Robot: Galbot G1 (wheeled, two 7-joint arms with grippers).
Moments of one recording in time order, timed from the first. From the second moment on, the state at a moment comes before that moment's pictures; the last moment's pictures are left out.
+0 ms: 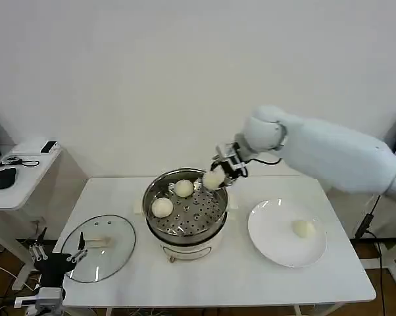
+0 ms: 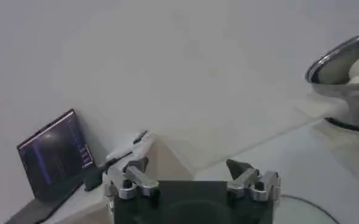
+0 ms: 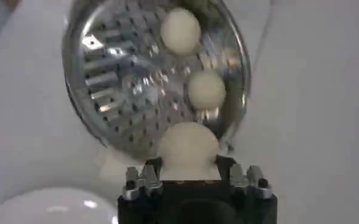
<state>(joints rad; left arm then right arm) 1.71 -1.27 -0.78 -2.17 0.13 0.20 -0.16 0.52 1.03 -1.12 1.48 0.14 -0.27 -1.02</state>
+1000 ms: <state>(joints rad) 1.71 -1.29 -0.81 -2.18 0.12 0.19 -0.17 0.50 1.19 -1.26 1.52 -0.01 0.01 -1.07</state>
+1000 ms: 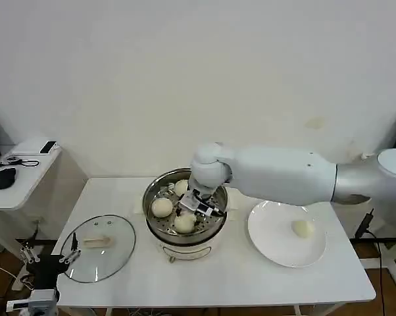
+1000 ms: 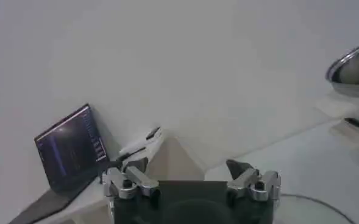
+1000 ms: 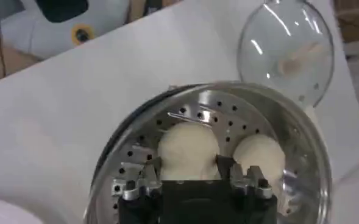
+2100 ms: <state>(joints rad) 1.70 -1.25 -0.79 -2.17 0.11 0.20 -0.16 0.50 0.88 -1.10 1.48 0.02 -0.15 -1.05</state>
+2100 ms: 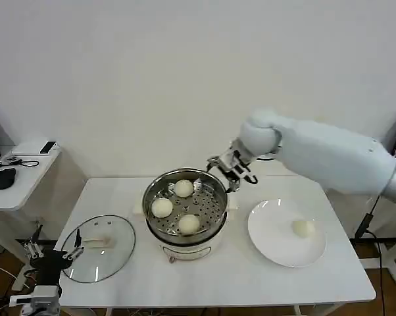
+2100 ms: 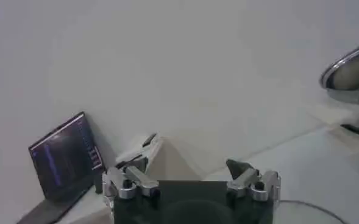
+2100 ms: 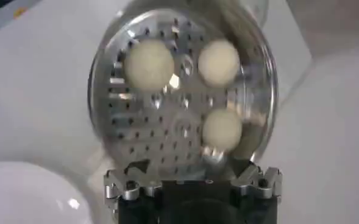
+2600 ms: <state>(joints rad) 1.69 -1.23 -0.76 -2.17 0.11 0.20 -0.16 0.28 0.58 -0.94 1.48 -0.07 -0.22 -1.04</state>
